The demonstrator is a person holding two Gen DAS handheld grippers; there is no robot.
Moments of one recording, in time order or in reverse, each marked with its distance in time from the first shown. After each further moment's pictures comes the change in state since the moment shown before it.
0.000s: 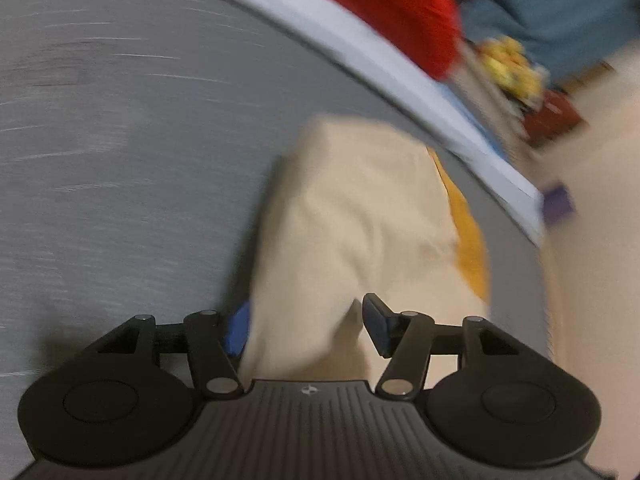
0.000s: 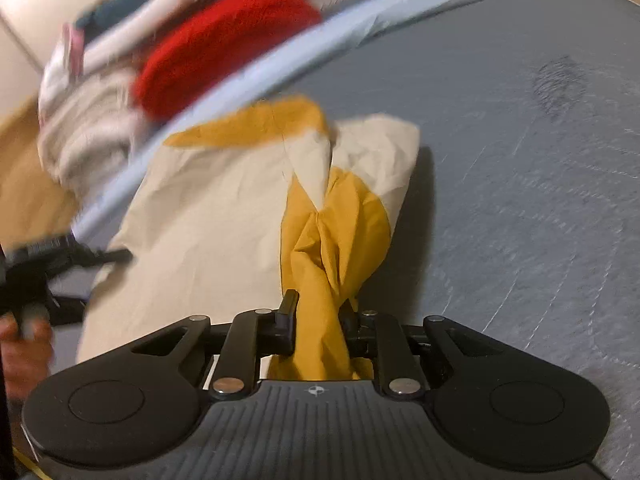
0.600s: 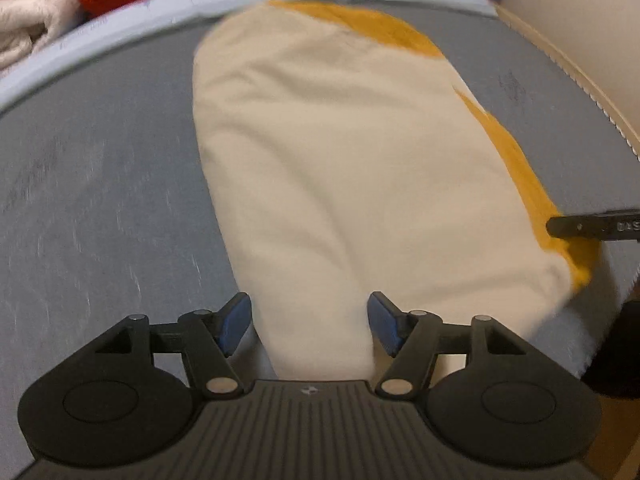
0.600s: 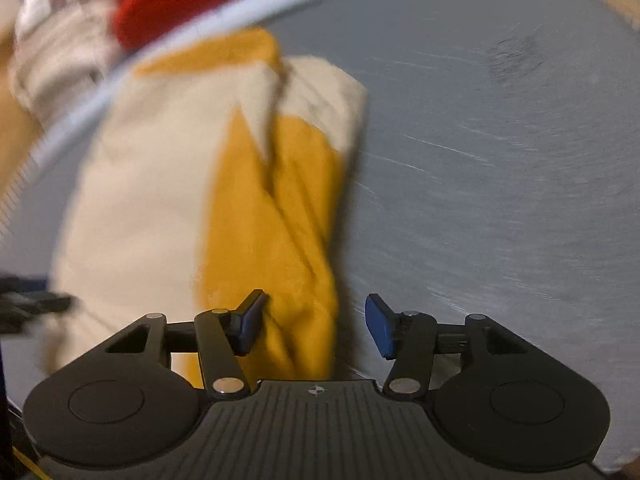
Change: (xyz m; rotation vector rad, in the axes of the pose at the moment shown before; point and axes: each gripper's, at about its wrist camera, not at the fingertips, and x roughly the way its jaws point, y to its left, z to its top) left arm -0.054 -0.033 -0.147 0.786 0.164 0.177; right arm -0.033 -0.016 -0.023 -0.119 0.146 -0.194
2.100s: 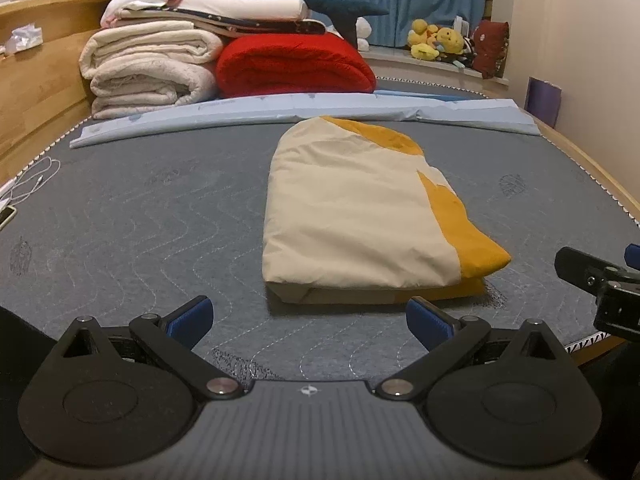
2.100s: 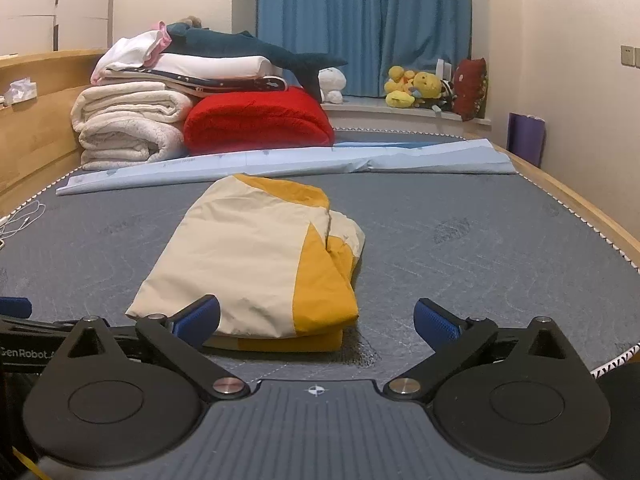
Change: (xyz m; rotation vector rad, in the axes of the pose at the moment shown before) left arm -0.169 -0.147 -0.158 -0.267 -0.399 0.278; right arm -0.205 0.100 -0.170 -0.213 -0.543 -0.116
